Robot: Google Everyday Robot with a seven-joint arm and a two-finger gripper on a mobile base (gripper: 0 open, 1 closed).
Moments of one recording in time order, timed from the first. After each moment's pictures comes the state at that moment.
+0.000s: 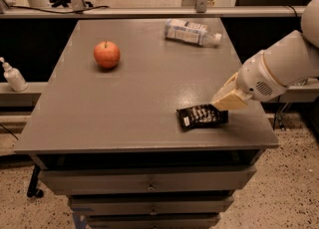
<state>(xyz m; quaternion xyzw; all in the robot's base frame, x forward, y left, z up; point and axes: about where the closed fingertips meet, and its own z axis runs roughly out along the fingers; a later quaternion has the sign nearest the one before) 0.492 -0.147 0.854 -0.53 0.80 0.15 0.25</state>
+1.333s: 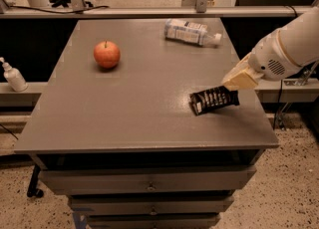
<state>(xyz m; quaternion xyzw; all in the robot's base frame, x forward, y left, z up) 0.524 -0.172 0.890 -0.50 0.81 0.12 0.28</state>
